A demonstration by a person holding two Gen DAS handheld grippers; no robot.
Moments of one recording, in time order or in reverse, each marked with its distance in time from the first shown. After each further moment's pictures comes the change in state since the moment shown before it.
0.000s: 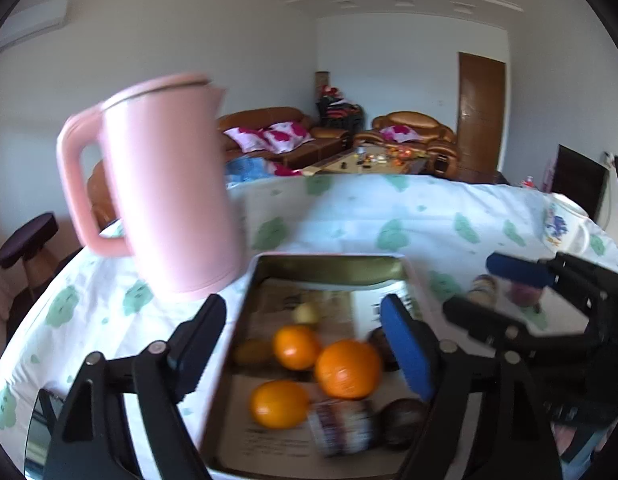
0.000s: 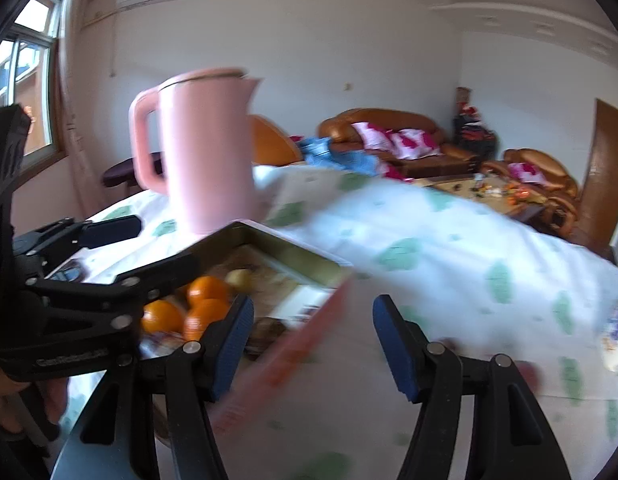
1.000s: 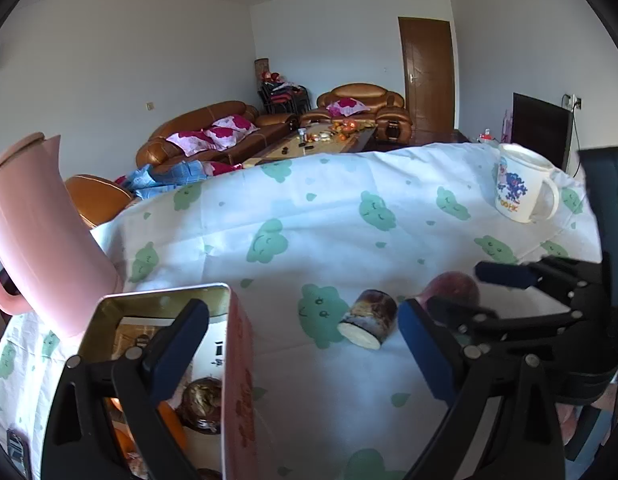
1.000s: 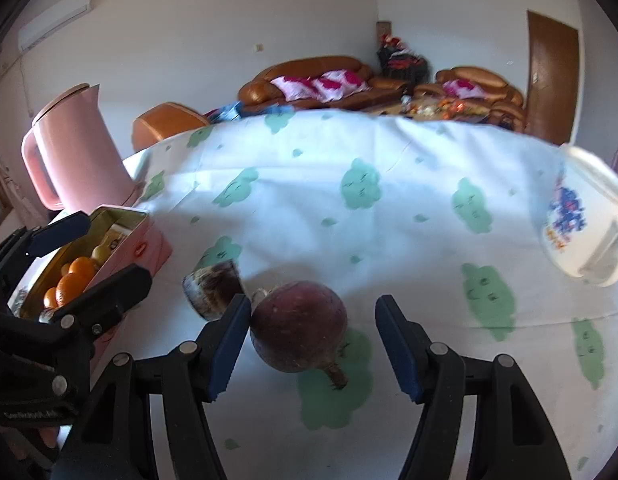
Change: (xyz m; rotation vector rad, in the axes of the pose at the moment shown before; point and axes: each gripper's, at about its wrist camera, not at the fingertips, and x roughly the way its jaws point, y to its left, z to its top) left arm 0.048 -0.136 0.017 0.165 0.069 -0.107; right arm 0.005 -0.136 -0.051 0.276 0.186 -0.094
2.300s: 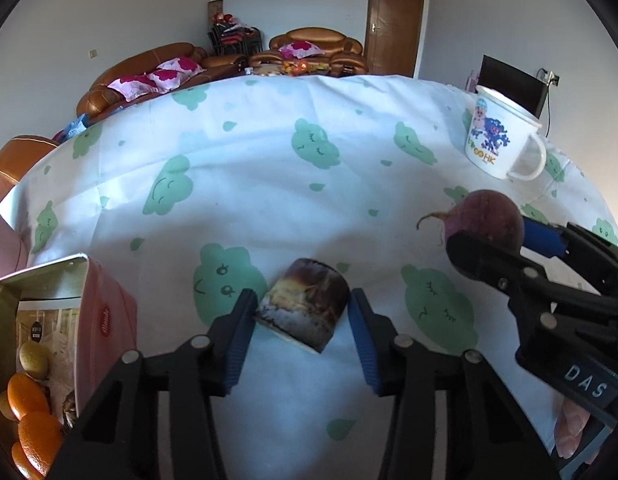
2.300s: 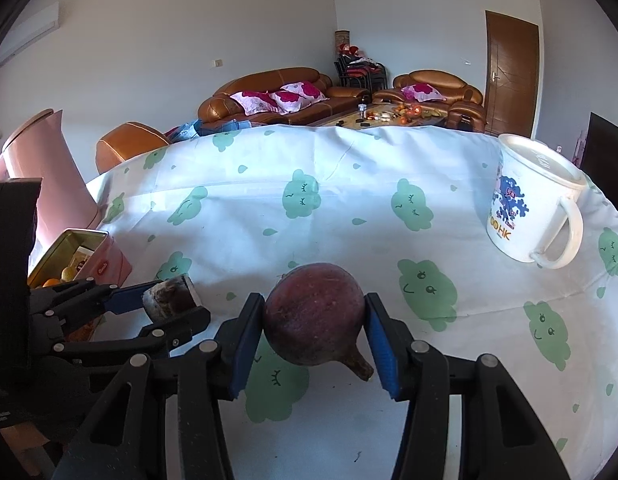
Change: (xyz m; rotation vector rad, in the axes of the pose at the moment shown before) left arm 0.067 -0.036 -0.005 0.014 0.233 -0.203; right arm -0.018 -0.025 -0.003 0.071 -0.063 -0.150
